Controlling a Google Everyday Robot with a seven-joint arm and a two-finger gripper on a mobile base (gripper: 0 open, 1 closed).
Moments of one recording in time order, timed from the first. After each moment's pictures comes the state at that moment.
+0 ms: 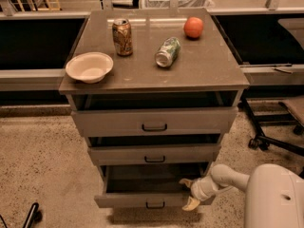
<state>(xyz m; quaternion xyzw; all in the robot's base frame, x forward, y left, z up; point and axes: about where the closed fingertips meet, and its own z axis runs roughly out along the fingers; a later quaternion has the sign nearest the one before) 0.510 -0.167 0.198 -0.69 0.65 0.21 0.24</state>
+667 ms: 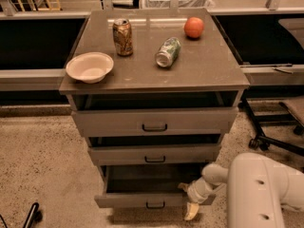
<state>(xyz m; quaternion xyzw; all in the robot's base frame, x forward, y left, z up) 0.491 -0.165 0.174 -0.71 0.65 0.22 0.16</state>
